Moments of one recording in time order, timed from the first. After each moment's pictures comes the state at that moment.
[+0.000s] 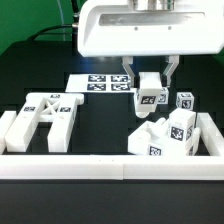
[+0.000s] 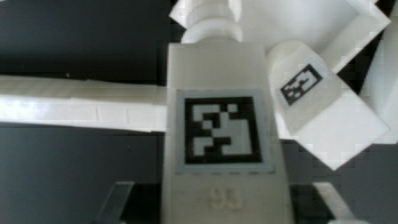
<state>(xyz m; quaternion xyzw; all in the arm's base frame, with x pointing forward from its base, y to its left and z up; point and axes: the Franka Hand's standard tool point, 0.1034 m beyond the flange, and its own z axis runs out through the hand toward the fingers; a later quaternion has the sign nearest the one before) 0.667 0.015 0.130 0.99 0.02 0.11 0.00</state>
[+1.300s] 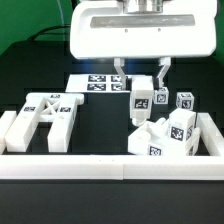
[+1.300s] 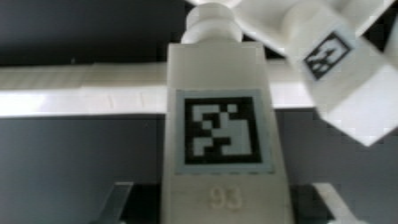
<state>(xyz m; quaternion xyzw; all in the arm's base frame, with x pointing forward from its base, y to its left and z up) 0.660 0.003 0.123 0.97 -0.03 0.22 0.01</state>
